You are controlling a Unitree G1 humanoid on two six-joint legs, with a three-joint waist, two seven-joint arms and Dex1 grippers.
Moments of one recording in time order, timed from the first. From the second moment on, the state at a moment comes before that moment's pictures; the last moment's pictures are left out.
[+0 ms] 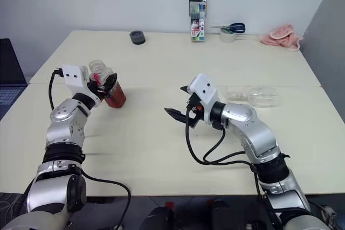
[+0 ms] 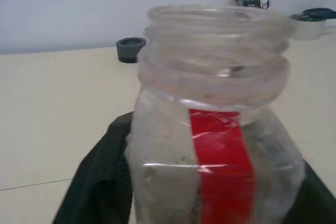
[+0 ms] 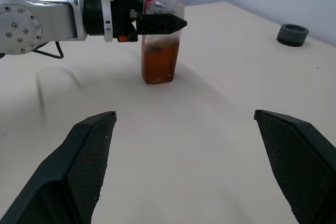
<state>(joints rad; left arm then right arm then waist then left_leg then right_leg) -0.71 0.51 0.28 0.70 -0.24 -0.01 -0.49 -0.62 -0.32 0.24 -0.25 0.31 0.62 0.63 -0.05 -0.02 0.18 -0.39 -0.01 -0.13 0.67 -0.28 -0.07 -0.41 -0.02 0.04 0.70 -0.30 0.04</state>
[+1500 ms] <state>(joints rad) -0.35 0.58 -0.02 -0.01 -0.34 0.14 -0.97 -0.41 0.15 -0.42 -0.33 0.63 1.01 -0.01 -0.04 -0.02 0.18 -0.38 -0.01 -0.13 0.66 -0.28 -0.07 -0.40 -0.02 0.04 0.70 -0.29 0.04</state>
